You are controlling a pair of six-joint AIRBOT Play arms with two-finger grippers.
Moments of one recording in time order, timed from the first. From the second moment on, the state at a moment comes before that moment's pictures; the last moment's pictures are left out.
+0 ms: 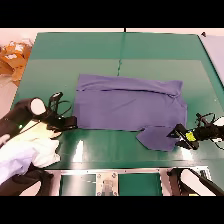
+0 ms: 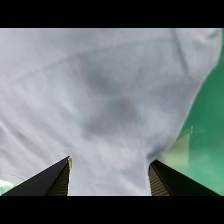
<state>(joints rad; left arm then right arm) -0.23 -1.04 0.68 1.23 -1.08 -1.78 -0.54 -1.05 0.49 -1.22 1.22 1.65</state>
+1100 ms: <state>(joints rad) -0.46 -1.10 0.46 1.05 -0.38 -2.05 -0.54 -1.05 0.43 -1.10 1.17 1.61</state>
